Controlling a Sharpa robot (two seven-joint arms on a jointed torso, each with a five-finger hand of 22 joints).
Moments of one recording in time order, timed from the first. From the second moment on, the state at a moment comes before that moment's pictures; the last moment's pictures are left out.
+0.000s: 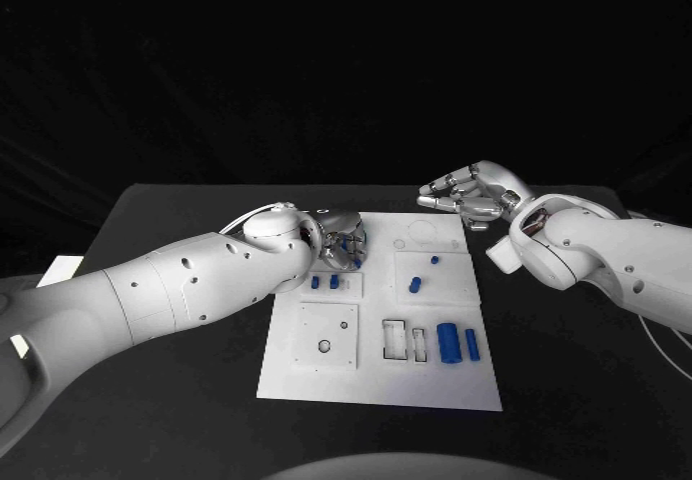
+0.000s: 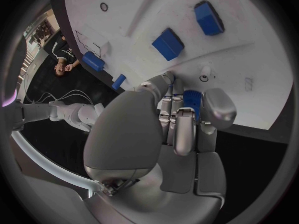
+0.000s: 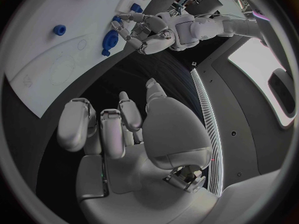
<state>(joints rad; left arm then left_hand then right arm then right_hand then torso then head) 1.21 -0.44 -0.04 1.22 -1.48 -0.05 -0.15 1.49 -0.16 0.46 0.08 0.15 1.11 0.10 0.24 0.13 1.17 0.03 0.32 0.13 1.47 -0.04 1.45 1.31 0.12 1.47 0.06 1.10 1.10 1.17 -0.94 0.05 1.49 -0.80 -0.34 0.14 1.24 -0.01 -0.09 0.20 0.25 0.96 0.15 0.07 0.07 1.37 0.06 1.19 1.31 1.47 -0.02 1.45 1.31 0.08 1.41 0.08 1.29 1.07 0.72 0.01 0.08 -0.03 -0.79</state>
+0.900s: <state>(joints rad) 1.21 -0.56 0.00 1.33 -1.43 -0.14 -0.15 1.43 -0.17 0.51 0.04 0.14 1.12 0.12 0.19 0.12 1.21 0.05 0.22 0.12 1.47 -0.04 1.45 1.31 0.12 1.47 0.06 1.10 1.11 1.17 -0.95 0.05 1.49 -0.80 -0.34 0.14 1.24 -0.01 -0.09 0.20 0.25 0.96 0.15 0.07 0.07 1.37 0.06 1.19 1.31 1.47 -0.02 1.45 1.31 0.08 1.41 0.08 1.29 1.07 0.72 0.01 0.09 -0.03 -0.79</state>
